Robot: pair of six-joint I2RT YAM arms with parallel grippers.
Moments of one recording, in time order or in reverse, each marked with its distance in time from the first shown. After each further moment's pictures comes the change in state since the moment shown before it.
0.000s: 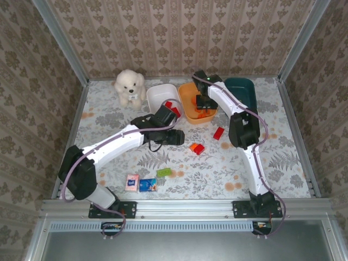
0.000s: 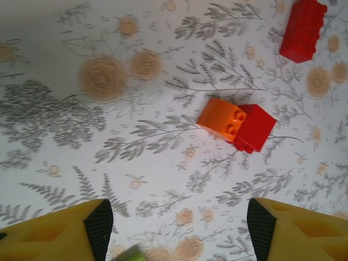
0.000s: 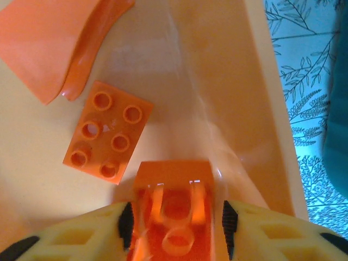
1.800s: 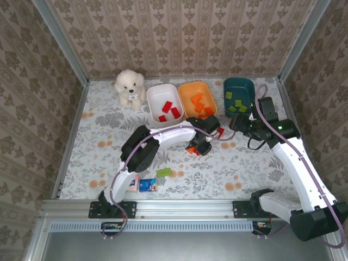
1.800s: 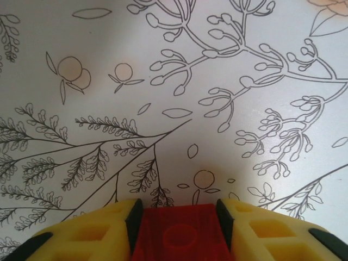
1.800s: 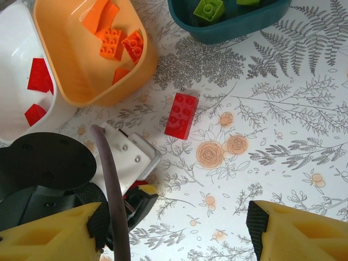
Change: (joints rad) left arm -0.195 0.697 0.566 -0.135 -0.076 0.507; right arm -0.149 -1.347 -1.097 0.186 -0.205 0.138
